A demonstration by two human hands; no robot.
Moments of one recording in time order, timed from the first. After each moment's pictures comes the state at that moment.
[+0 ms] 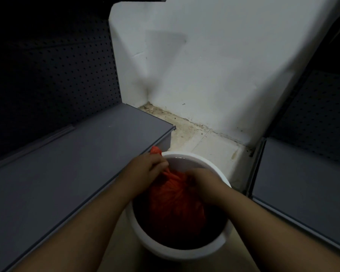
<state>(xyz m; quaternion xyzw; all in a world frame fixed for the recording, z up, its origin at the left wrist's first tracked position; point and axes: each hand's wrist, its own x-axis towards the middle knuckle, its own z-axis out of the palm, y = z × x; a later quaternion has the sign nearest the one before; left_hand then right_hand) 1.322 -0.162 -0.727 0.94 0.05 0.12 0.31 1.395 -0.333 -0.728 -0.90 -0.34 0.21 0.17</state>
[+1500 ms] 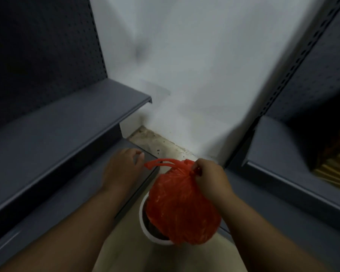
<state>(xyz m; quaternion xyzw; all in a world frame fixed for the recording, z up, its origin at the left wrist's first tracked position) 1.321 -0.174 -0.334 0.92 0.27 0.12 0.27 1.387 -0.367 -0.315 -0.94 -0.18 0.12 0.25</state>
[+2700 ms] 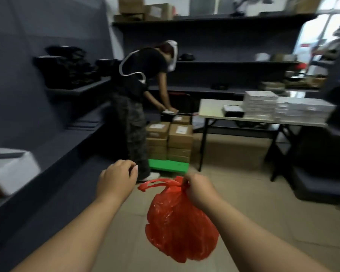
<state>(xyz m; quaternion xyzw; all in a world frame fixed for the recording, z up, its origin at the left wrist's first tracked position) 0.804 -0.689 -0.040 0.71 -0.65 0.01 0.27 0.594 -0.695 -0.057 -0.73 0.63 -0.19 0.18</state>
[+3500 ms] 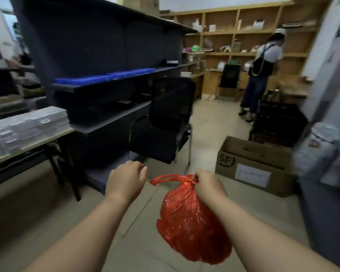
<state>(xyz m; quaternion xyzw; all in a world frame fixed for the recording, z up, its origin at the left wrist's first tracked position) 0.054 -0.715 -0.047 0.17 -0.96 -0.12 0.20 -0.013 -0.514 -0.056 -0.14 0.96 -0.26 0.02</state>
